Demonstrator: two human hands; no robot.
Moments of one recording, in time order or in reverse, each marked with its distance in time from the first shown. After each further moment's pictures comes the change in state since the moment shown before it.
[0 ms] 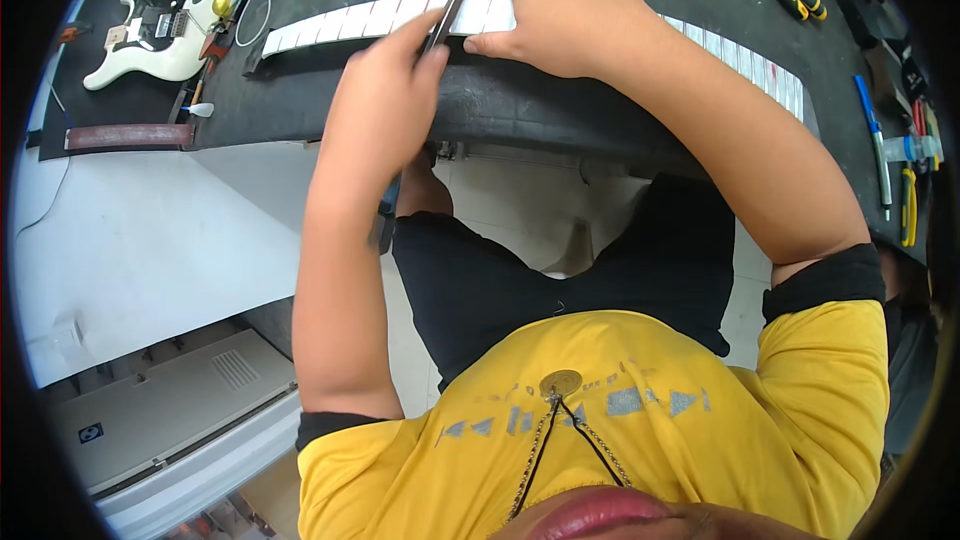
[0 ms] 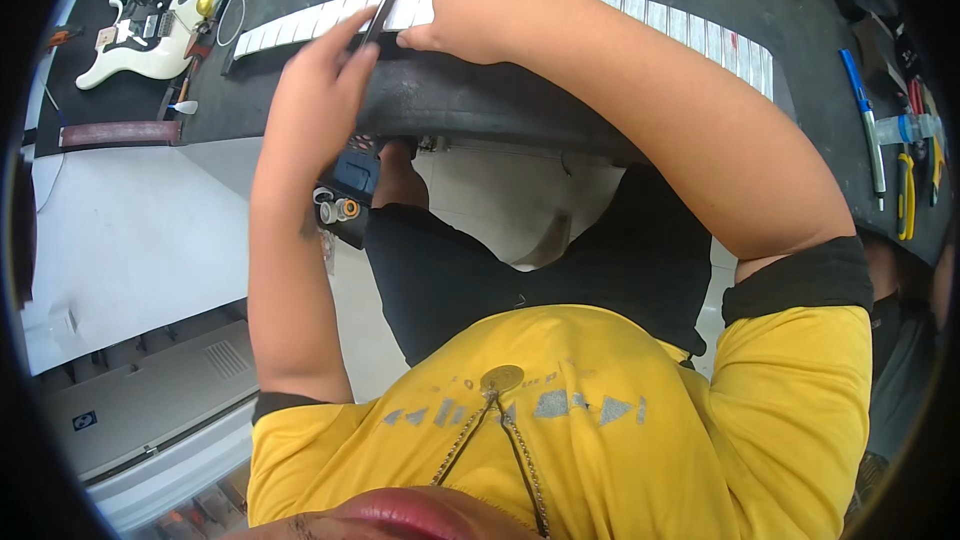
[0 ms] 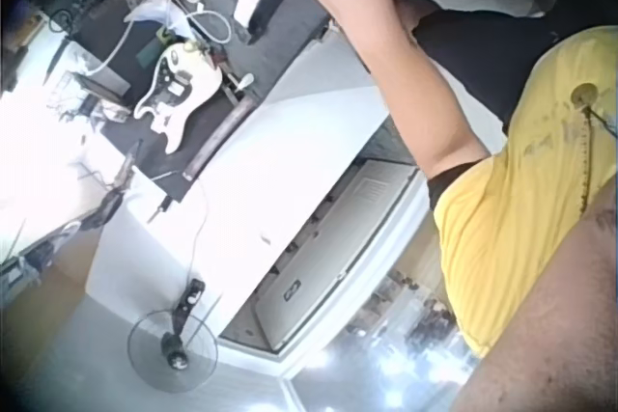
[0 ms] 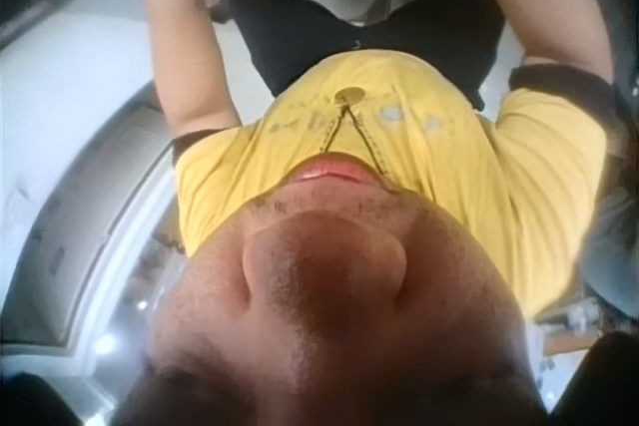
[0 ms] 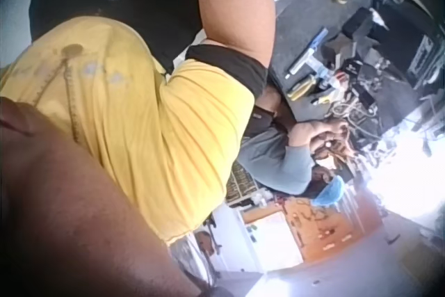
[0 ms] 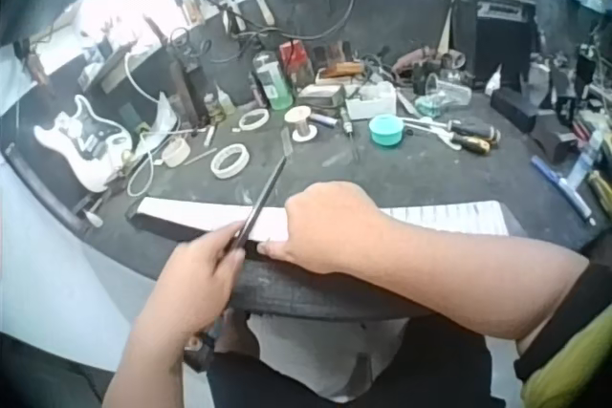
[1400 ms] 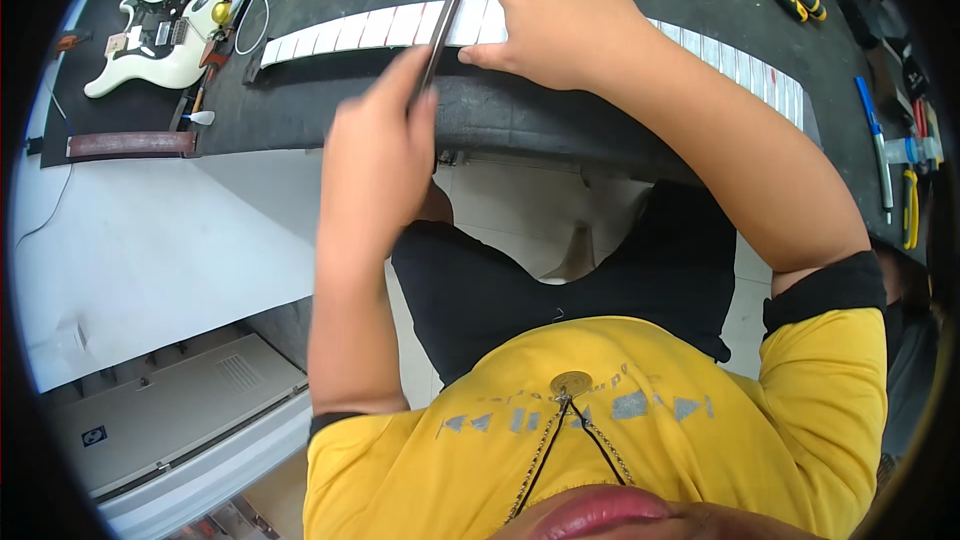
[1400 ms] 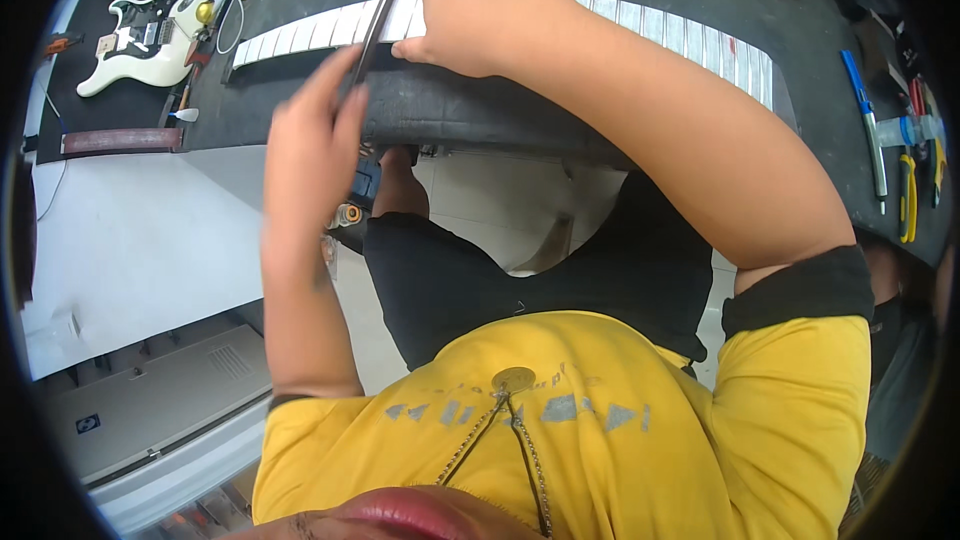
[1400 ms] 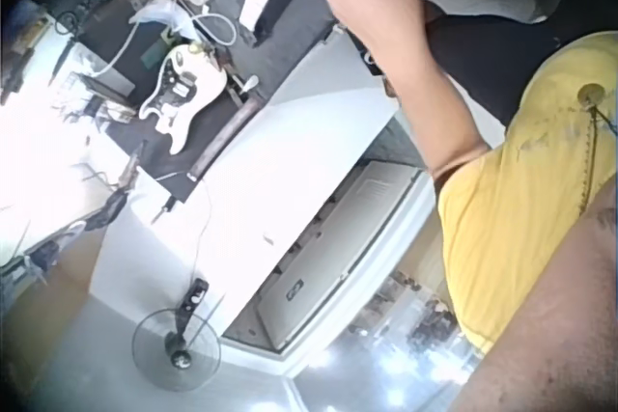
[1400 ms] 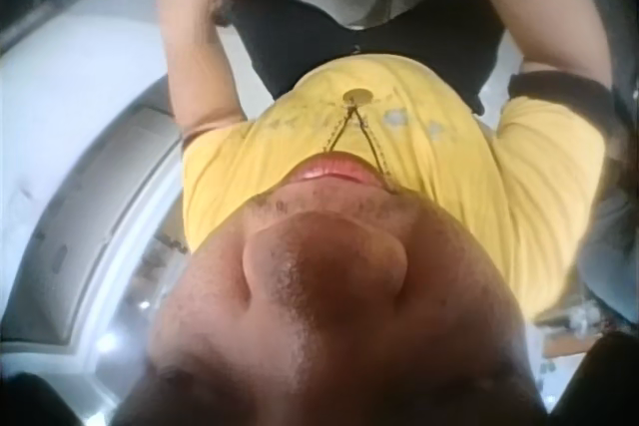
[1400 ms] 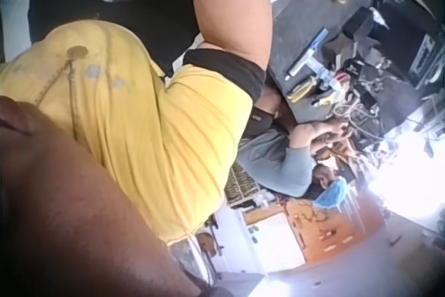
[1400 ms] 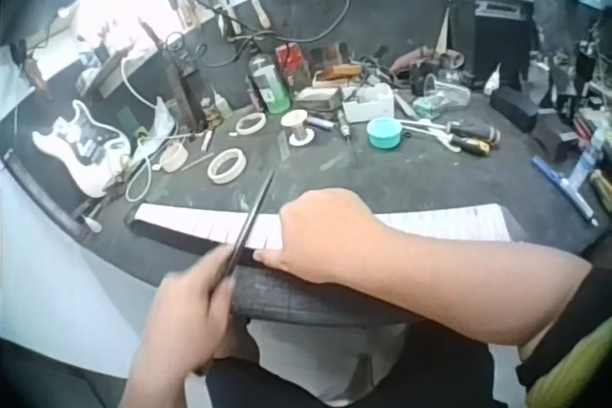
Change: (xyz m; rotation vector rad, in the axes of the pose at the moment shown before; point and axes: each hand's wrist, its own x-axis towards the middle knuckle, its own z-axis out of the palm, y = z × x) left_hand -0.034 0.011 0.002 0.101 0.052 0.020; right_hand -0.005 0.001 -0.003 -0.018 -0.039 0.013
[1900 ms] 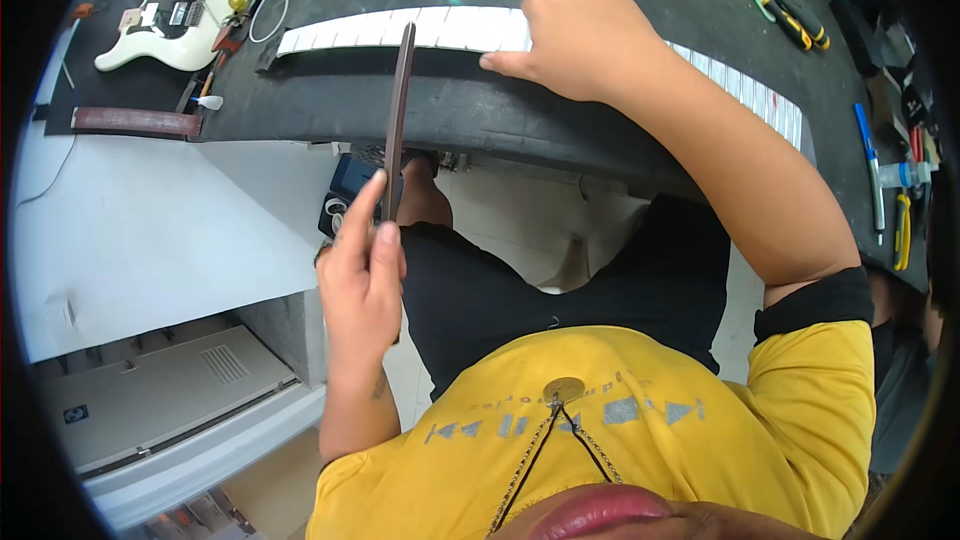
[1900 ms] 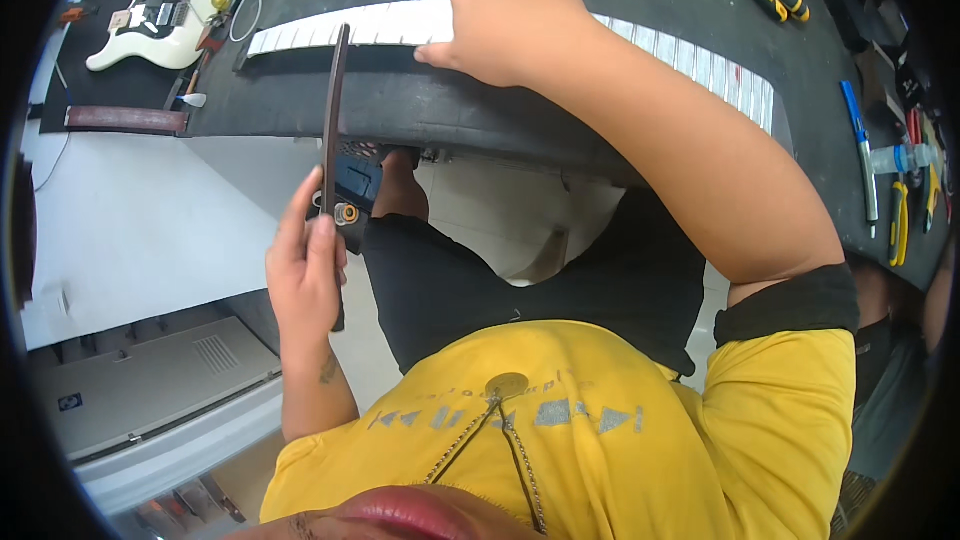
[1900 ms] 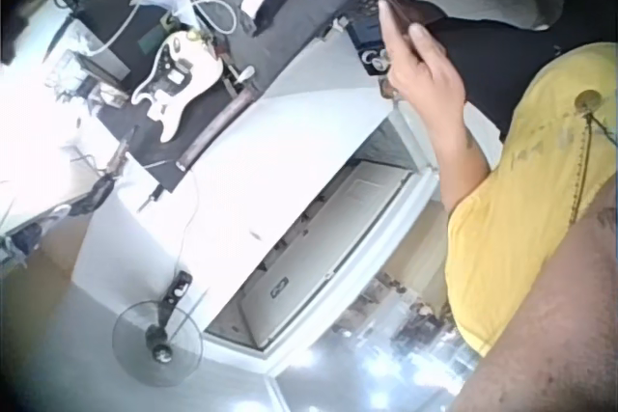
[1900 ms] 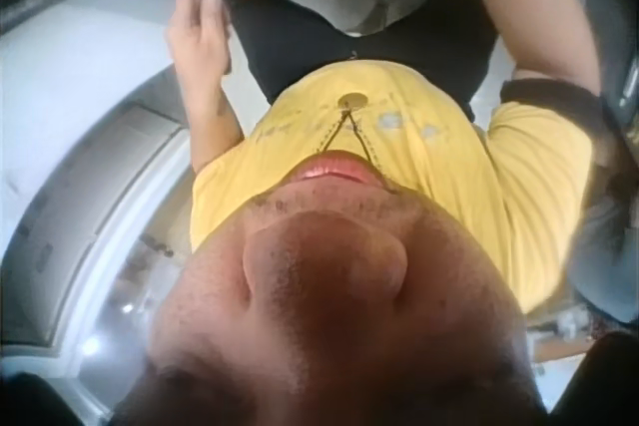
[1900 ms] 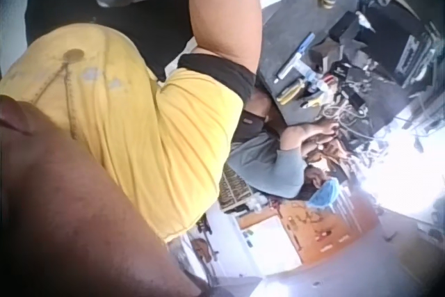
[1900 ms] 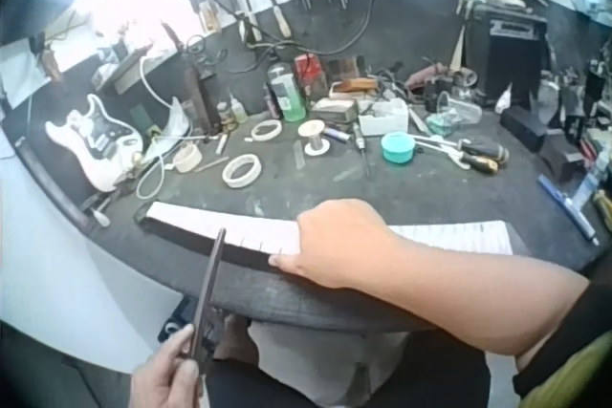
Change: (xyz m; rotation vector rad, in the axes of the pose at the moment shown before) left_hand -0.129 -0.012 -0.022 -0.446 0.077 -0.331; right_hand 0.002 0.004 0.002 0.027 0.012 -0.003
